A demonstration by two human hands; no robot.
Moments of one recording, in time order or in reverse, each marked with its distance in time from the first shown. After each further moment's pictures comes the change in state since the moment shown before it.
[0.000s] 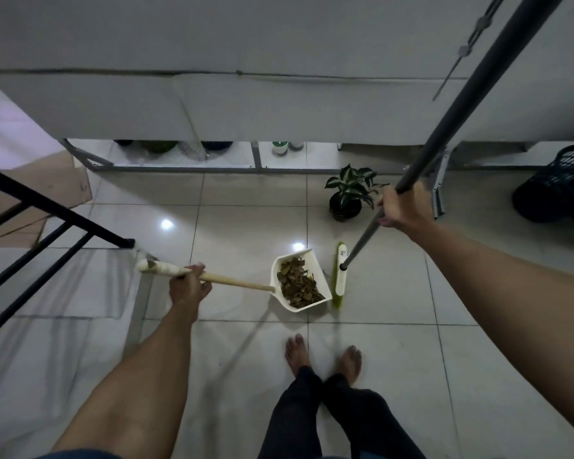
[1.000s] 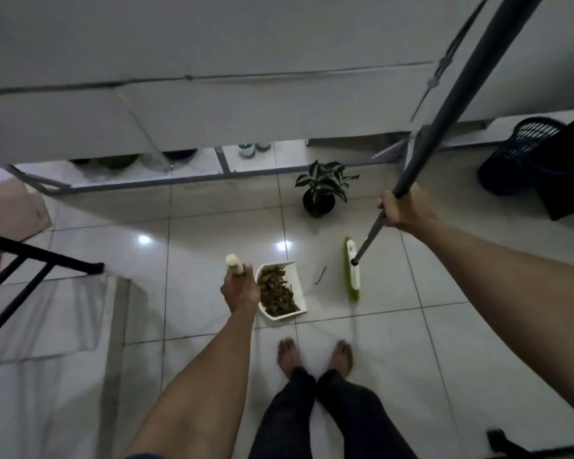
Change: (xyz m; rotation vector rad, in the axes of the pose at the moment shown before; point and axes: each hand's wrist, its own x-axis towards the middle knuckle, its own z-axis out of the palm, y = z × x) left_hand -0.069 -0.045 0.151 0.522 0.003 0.211; right_hand 0.026 0.057 -0.049 -0.173 -0.008 -0.008
